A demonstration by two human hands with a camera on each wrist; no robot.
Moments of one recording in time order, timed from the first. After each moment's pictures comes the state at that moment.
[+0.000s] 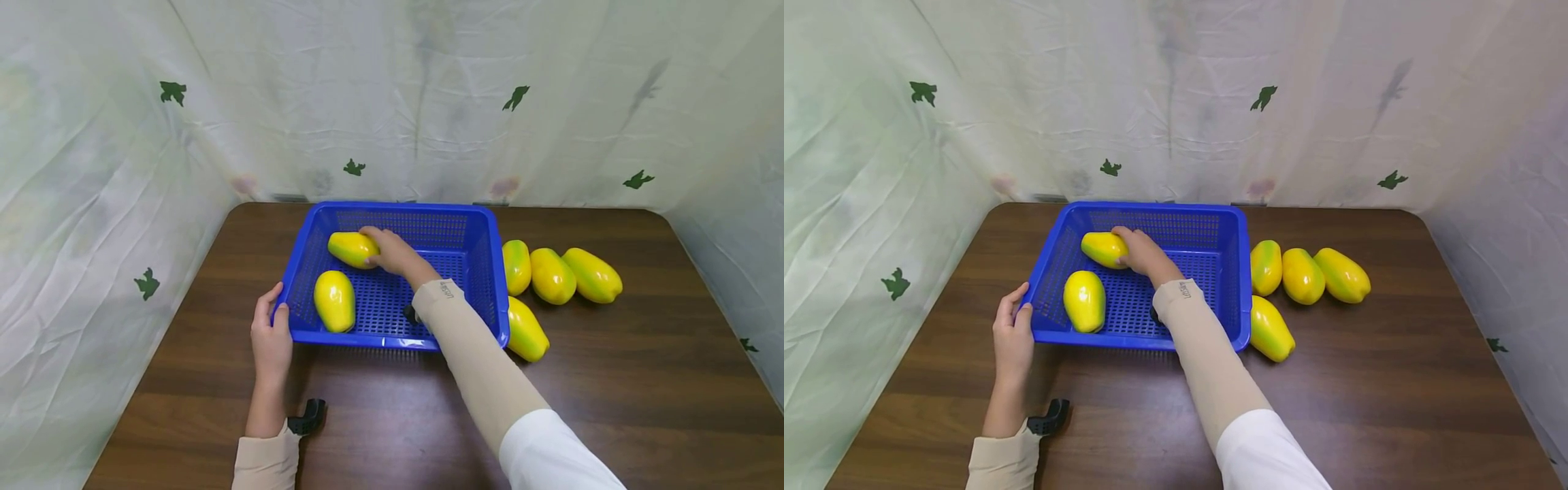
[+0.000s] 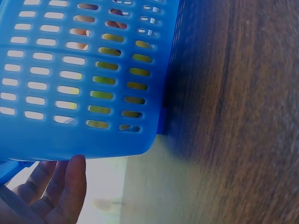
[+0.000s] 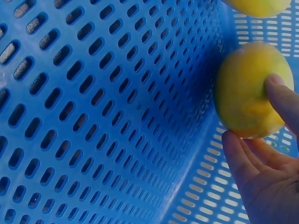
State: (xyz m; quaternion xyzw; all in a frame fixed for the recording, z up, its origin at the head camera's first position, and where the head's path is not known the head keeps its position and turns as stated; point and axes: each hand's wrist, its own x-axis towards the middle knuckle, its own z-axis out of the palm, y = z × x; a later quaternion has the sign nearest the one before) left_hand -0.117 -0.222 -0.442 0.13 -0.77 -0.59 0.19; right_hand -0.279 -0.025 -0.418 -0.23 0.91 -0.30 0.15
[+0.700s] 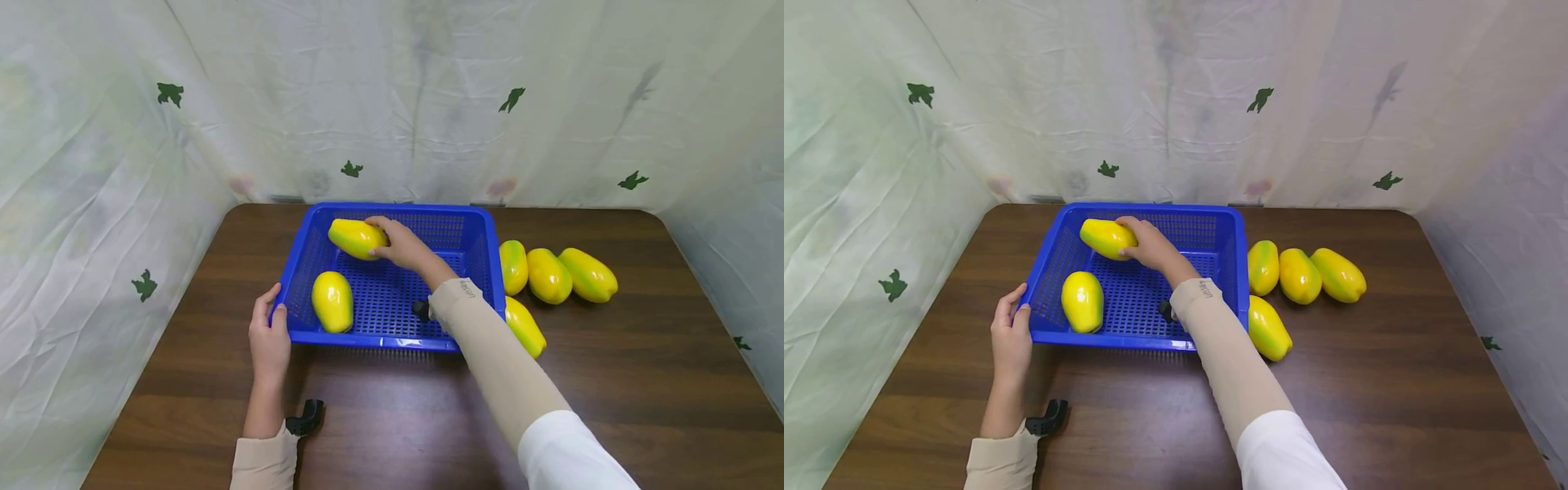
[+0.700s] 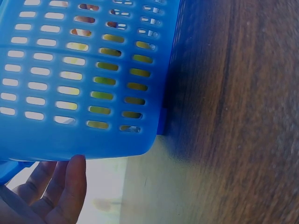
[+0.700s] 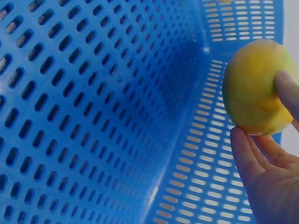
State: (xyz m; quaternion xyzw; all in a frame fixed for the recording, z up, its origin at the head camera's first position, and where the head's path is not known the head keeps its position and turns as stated) left_hand -0.118 -0.222 -0.441 0.14 -0.78 -0.58 0.19; right_hand -0.281 -0.002 -0.405 -0.26 0.87 -0.40 0.11
